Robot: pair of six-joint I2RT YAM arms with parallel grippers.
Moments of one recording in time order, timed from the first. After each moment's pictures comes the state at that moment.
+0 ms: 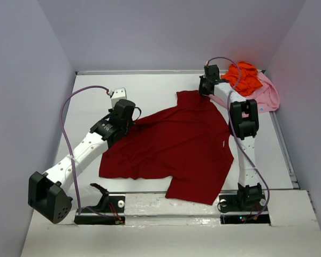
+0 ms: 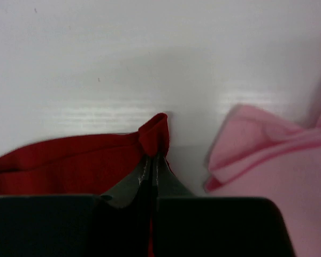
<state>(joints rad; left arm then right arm) -0.56 1.18 0.99 -0.50 -0.53 -0.51 0.19 2.50 2.13 -0.39 0.06 0.25</state>
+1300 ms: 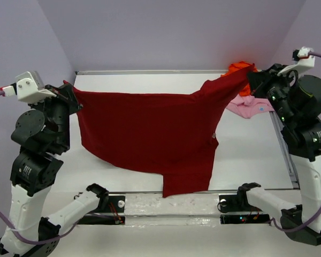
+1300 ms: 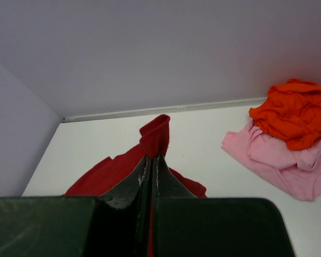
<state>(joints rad) -0.51 0.82 1.50 -0.56 -0.69 -0.27 0.25 1.01 1.60 -0.60 0.10 0.33</state>
